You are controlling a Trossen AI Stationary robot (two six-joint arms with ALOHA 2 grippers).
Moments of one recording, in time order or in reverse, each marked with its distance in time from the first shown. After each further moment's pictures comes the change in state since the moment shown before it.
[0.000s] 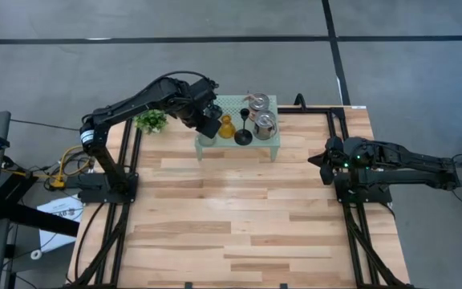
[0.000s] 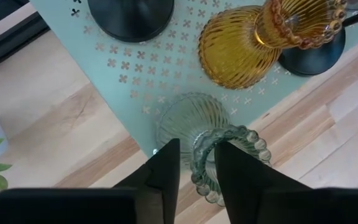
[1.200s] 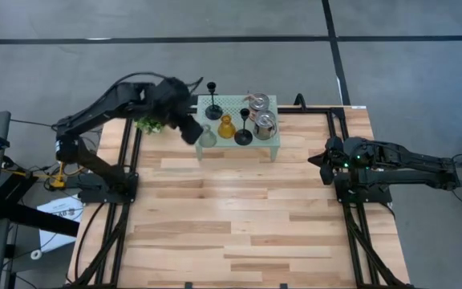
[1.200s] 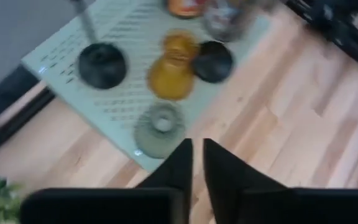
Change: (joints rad) left arm -0.122 -0.242 0.001 0.062 -0.058 0.141; right arm 0.000 0.000 0.000 0.000 0.001 0.000
